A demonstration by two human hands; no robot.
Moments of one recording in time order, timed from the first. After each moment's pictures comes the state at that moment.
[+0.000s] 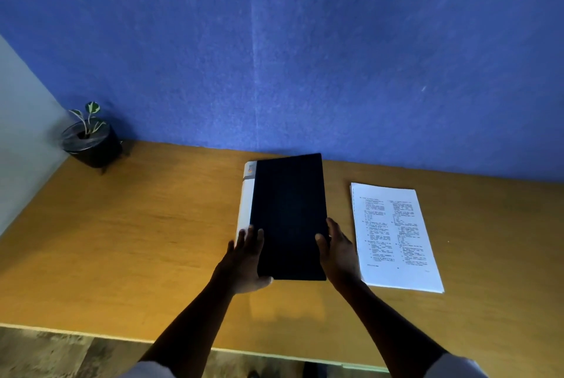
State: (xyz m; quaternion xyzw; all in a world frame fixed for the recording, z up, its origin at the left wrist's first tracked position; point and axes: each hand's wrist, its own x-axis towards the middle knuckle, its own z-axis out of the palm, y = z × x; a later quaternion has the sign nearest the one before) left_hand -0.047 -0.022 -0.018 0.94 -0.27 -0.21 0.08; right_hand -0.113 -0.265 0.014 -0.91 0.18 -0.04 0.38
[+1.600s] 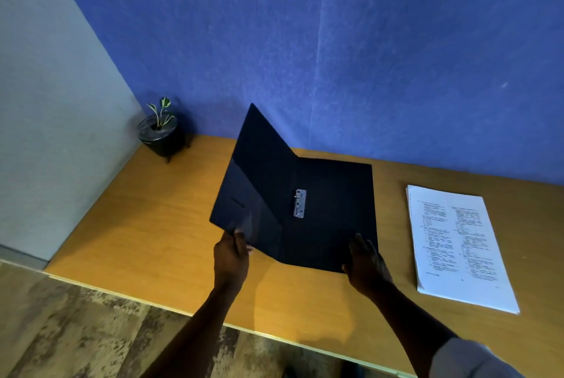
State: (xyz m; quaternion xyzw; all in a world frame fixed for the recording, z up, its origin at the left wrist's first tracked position) left_hand -0.063 0.084 0.009 0.83 0.08 0.08 0.54; right_hand -0.103 -0.223 -0.039 -0.97 0.09 0.17 0.14
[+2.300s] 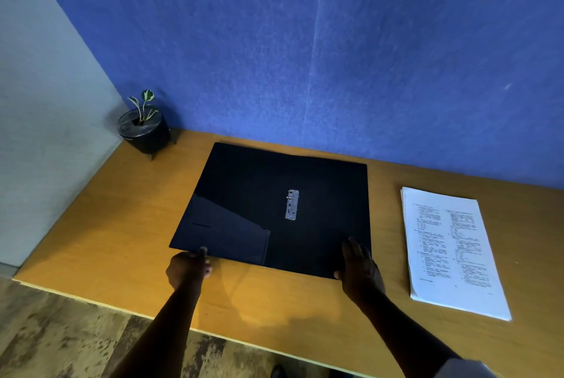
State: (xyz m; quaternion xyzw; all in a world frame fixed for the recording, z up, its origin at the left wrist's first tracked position) left_hand -0.032 0.147 -0.048 0.78 0.39 -0.03 0.49; right_hand -0.100 -0.221 -0.041 -0.97 0.11 0.17 0.14
